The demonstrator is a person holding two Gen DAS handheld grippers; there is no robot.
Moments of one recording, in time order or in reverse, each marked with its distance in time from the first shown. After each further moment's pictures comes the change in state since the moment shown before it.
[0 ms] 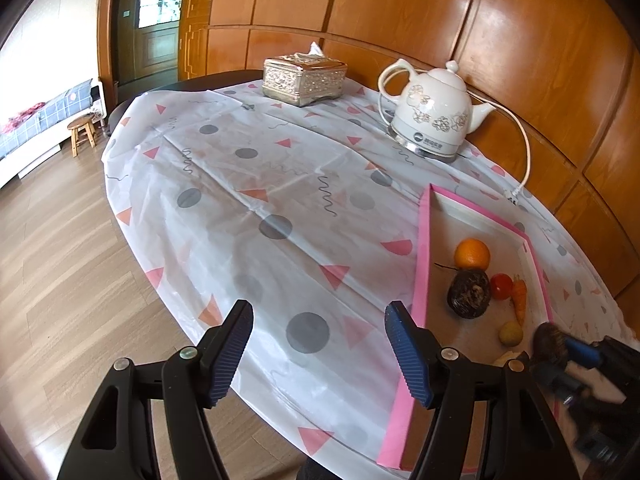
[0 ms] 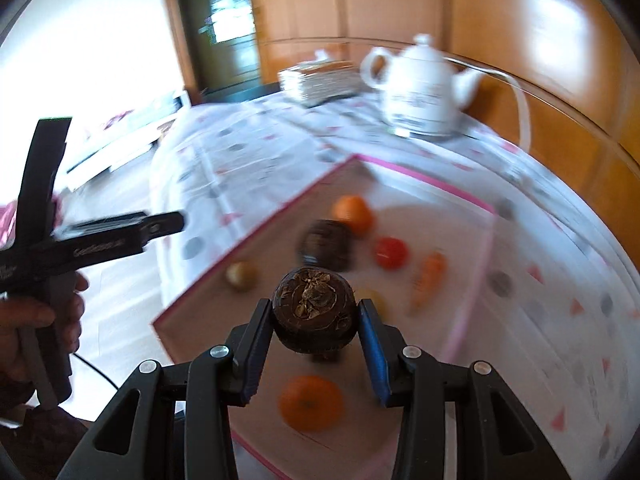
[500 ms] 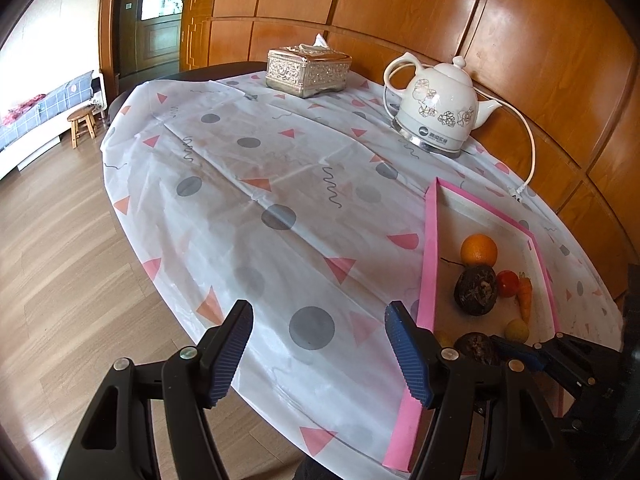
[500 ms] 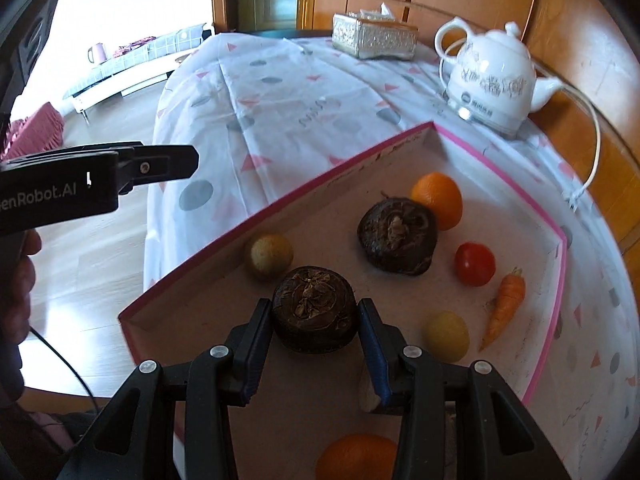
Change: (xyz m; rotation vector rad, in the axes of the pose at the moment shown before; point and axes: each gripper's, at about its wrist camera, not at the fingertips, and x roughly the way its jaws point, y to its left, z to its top) left arm 0.008 0.002 -0.004 -0.011 0.023 -0.007; right arm 0.070 0.037 0.002 -0.179 0.153 -0.045
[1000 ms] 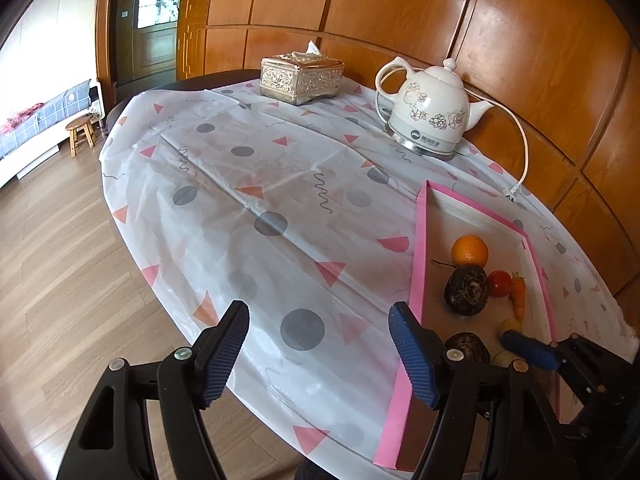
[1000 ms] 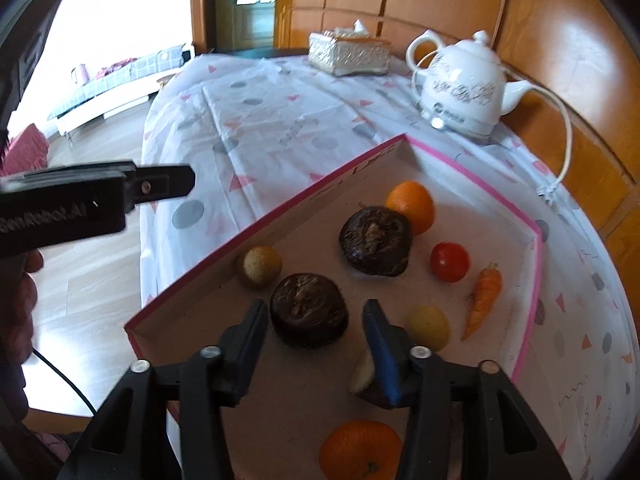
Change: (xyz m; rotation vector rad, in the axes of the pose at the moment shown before) left arm -0.008 -0.008 0.000 0.022 -0.025 0.000; right arm -0.020 0.001 -0.004 0.073 -0.082 -0.068
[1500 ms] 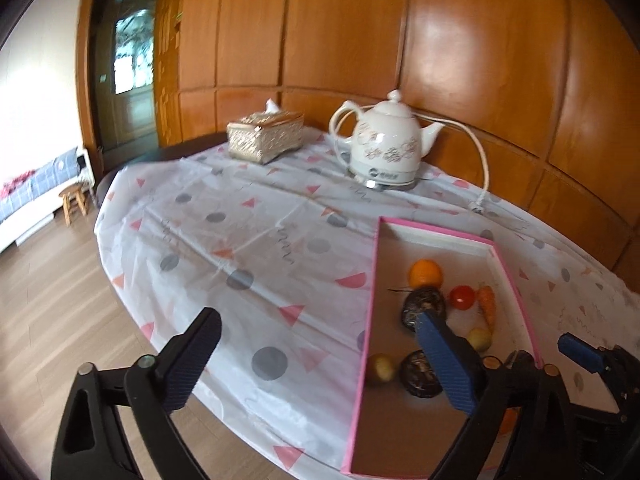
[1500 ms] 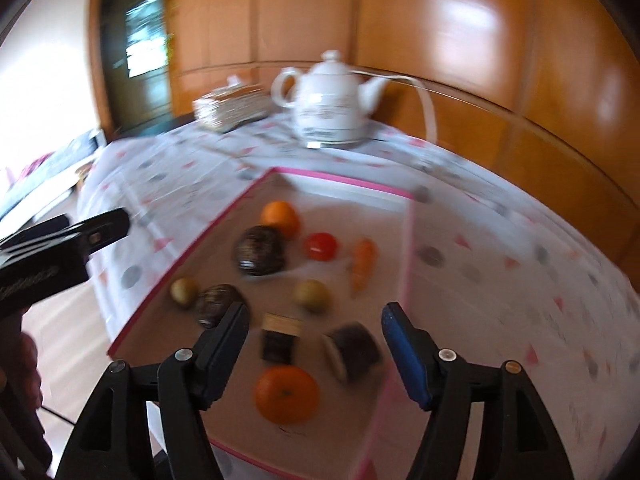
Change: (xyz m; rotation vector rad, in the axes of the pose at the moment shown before) left arm -0.039 -0.047 -0.004 0.175 -0.193 -0.008; right arm -0.062 -0.038 -0.039 0.359 -0.148 -0.243
